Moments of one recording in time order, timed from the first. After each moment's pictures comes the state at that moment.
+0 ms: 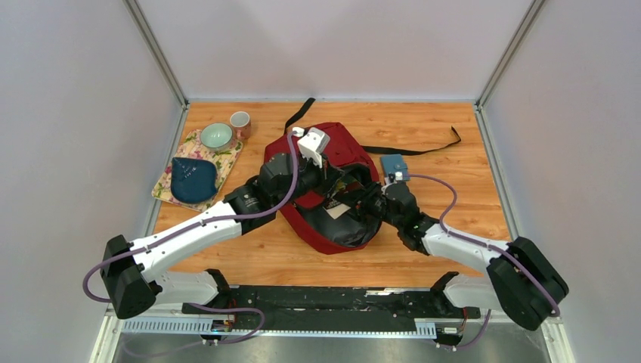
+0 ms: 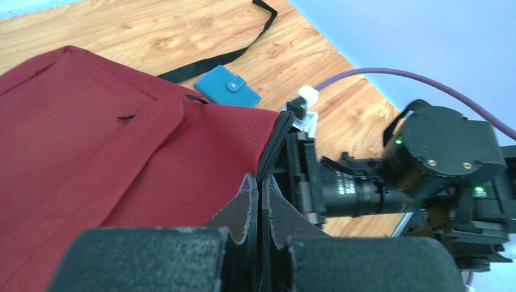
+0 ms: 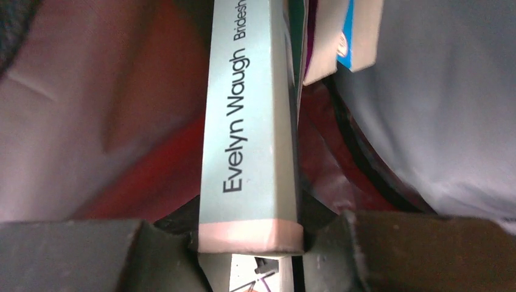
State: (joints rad) left arm -0.94 1.21 1.02 0.00 -0.08 -0.32; right arm 0.66 1.19 0.43 0.43 -0.20 1.62
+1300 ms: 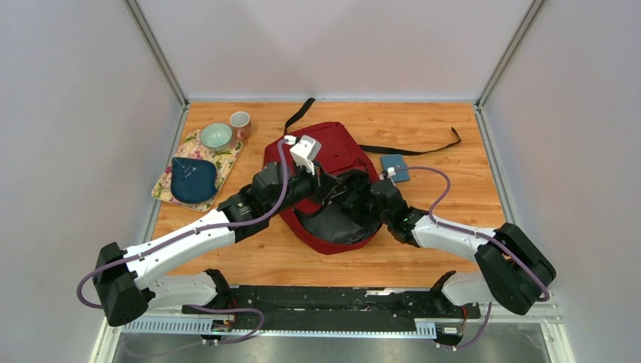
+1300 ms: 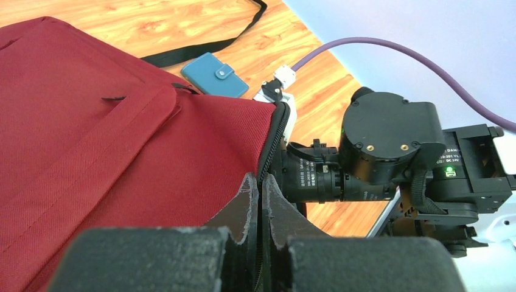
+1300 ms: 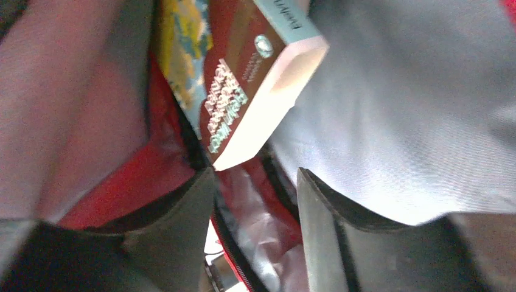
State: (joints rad) left arm -0.94 1.13 0.91 0.05 -0.05 -0.39; right arm 0.72 1.33 0.55 0.29 -0.05 1.38
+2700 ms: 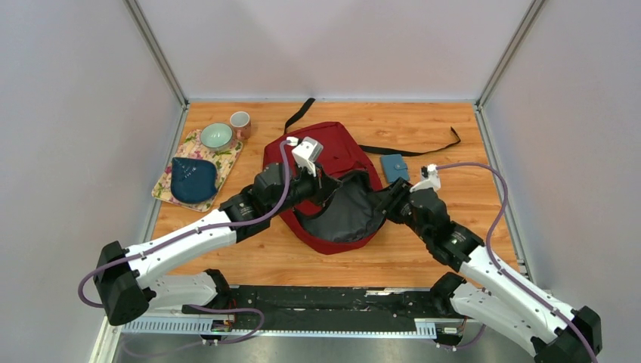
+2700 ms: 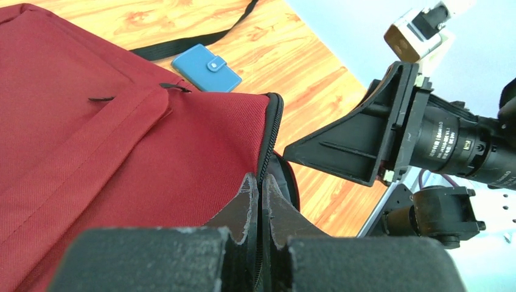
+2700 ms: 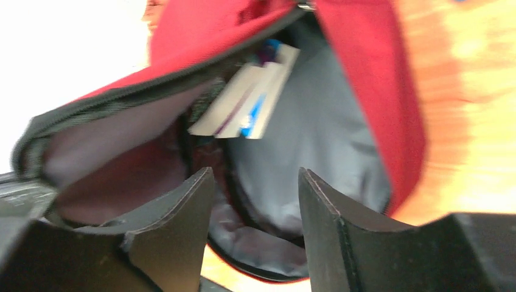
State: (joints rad) left arm -0.94 1.14 0.91 0.05 -0.03 -0.40; right arm 0.70 0.78 0.56 -0.15 0.18 1.01
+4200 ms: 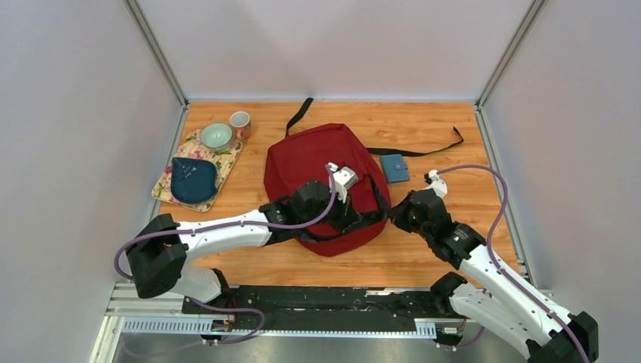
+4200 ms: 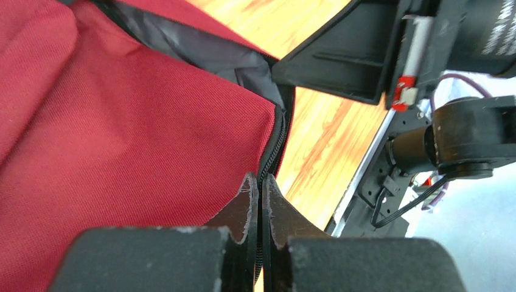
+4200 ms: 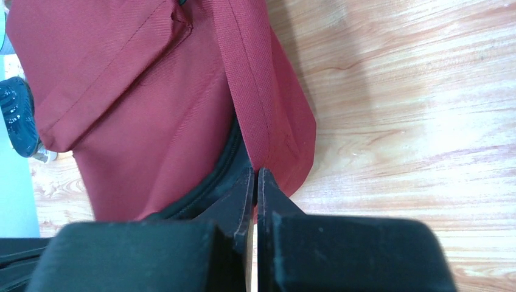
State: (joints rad) left arm -1.04 1.39 0.85 0.16 0.10 -0.42; right arm 0.61 0.76 0.55 -0.45 0.24 0.90
